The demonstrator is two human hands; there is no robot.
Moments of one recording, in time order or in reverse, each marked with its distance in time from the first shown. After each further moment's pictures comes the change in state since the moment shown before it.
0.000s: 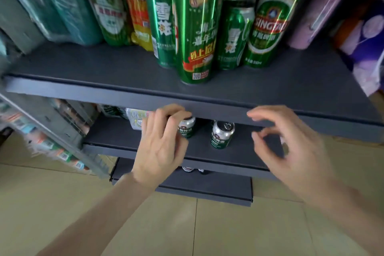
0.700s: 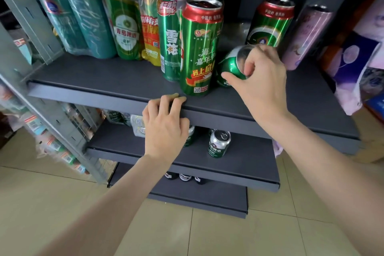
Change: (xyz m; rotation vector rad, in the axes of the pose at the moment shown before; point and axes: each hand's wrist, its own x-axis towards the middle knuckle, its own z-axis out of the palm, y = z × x) left_hand 0.036 0.006 0.005 0.275 0.042 -0.243; right_hand 0.114 -0.011 0.004 -0.186 0.277 0.228
